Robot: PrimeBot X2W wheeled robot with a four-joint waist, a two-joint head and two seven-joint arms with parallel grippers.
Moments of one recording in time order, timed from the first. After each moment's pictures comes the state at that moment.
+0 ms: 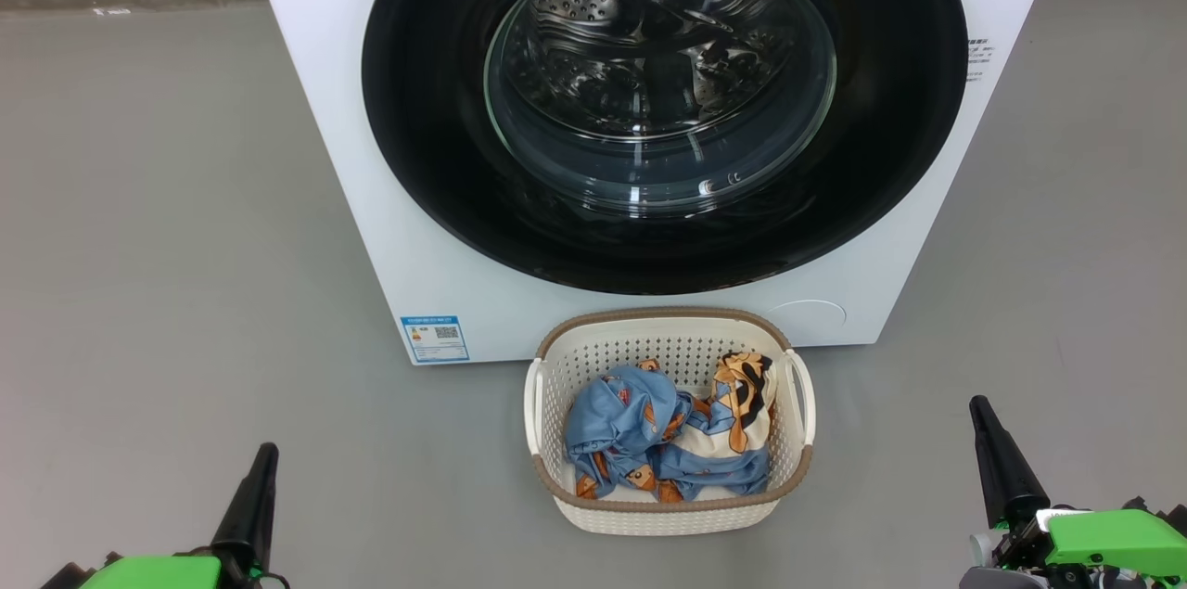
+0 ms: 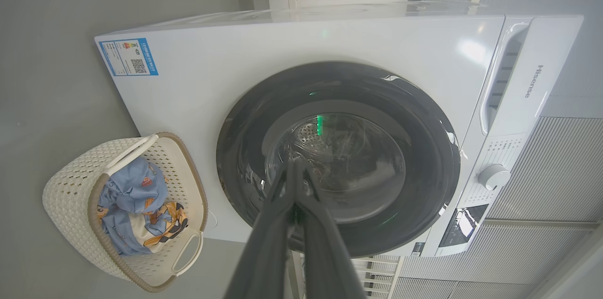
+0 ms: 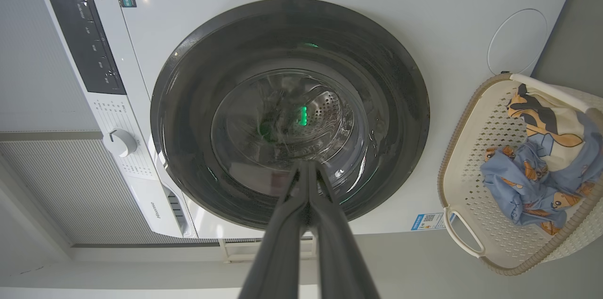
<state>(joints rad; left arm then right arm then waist) -0.06 0.04 0.08 0.26 -1.62 -0.13 0.11 -0.07 -0.05 -0.14 0.27 1.62 0.13 0.11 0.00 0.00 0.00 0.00</state>
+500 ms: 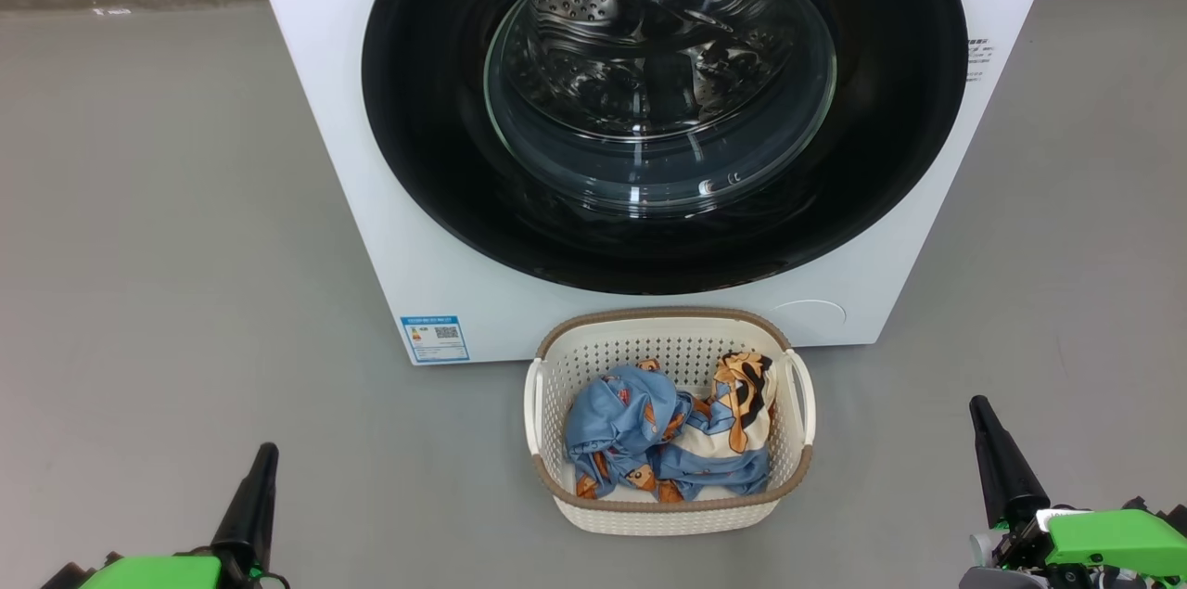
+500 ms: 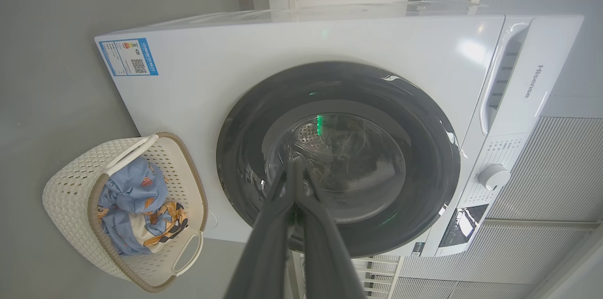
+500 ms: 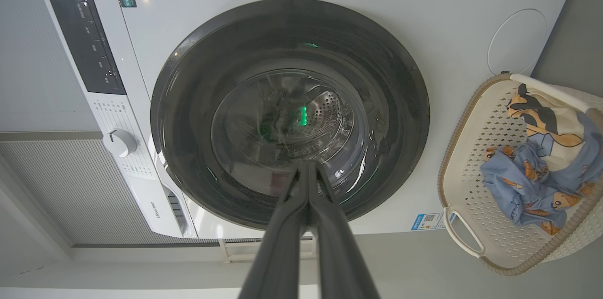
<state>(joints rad) -0.06 0.04 0.08 0.26 -1.62 -0.13 0.11 -0.07 -0.05 -0.14 0.27 1.62 0.13 0.11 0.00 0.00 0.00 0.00</state>
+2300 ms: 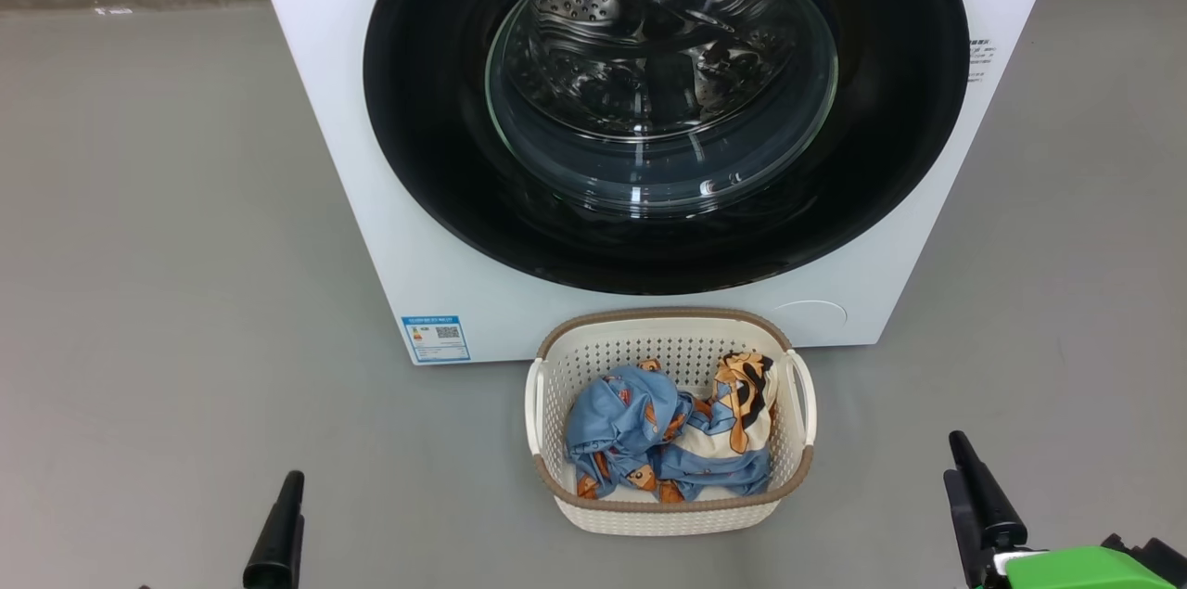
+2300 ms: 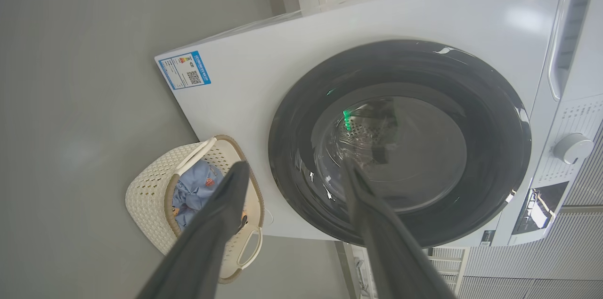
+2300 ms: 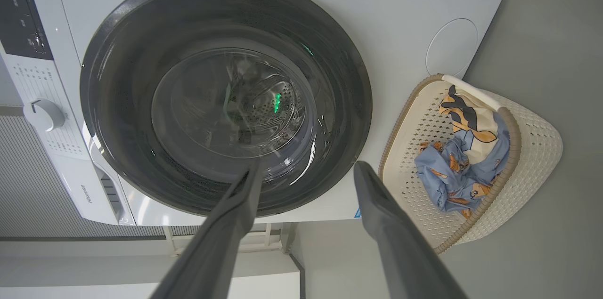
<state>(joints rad) 0.00 0.01 0.04 0.28 -1.43 -0.13 0.03 -0.02 -0.07 -0.05 0.34 1.51 0.13 0.03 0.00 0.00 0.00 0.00</state>
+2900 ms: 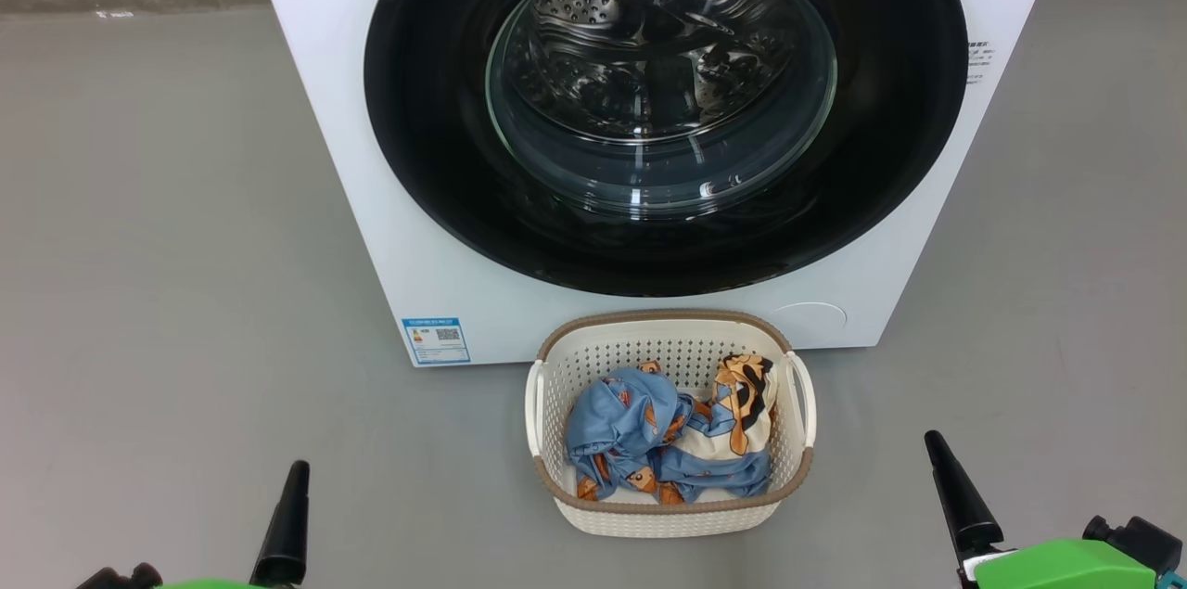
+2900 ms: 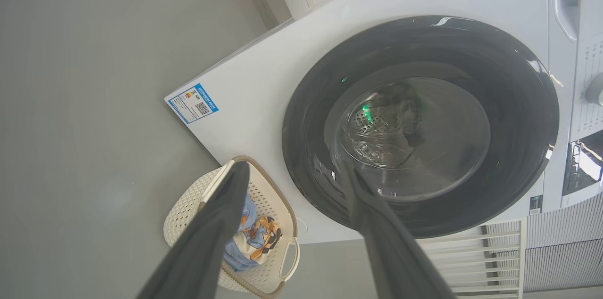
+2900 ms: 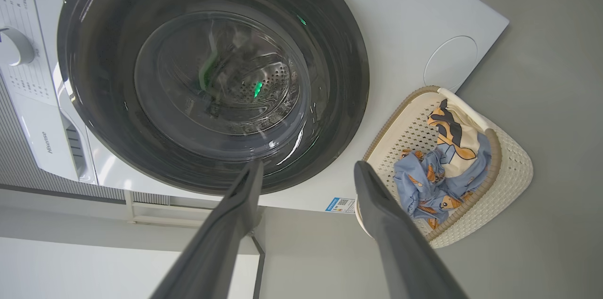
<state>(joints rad) 0.00 0.02 0.02 0.26 -1.22 -0.13 -0.02 -0.02 -0.10 0.01 0.34 1.36 0.13 -0.02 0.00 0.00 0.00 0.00</state>
